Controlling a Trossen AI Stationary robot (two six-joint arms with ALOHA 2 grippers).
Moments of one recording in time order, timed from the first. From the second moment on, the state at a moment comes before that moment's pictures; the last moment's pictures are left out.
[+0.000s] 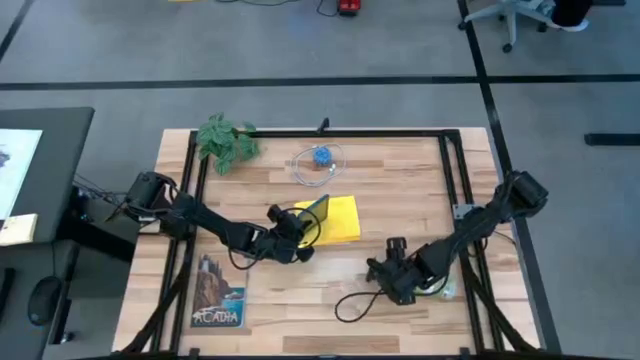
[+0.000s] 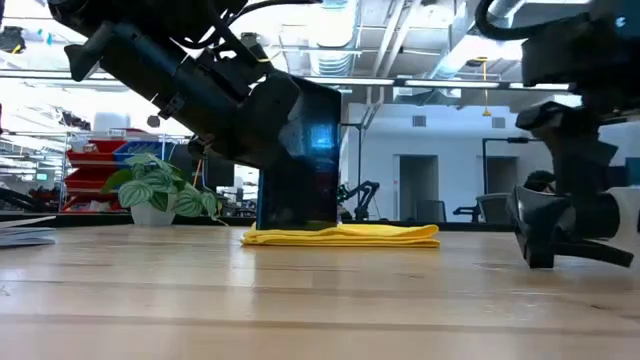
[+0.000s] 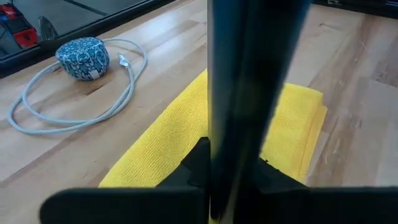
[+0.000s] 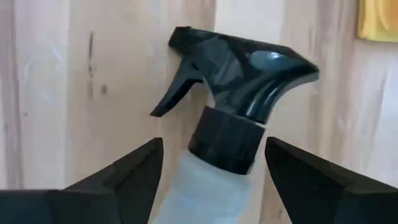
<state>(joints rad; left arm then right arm) -0.30 1.71 0.78 0.19 -0.87 -0.60 0.59 1.62 0.93 -0.66 0.23 0.47</state>
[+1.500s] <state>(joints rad) -0.30 1.73 0.78 0.20 -0.87 -0.60 0.07 0.35 0.44 -0.18 0.74 -0.08</state>
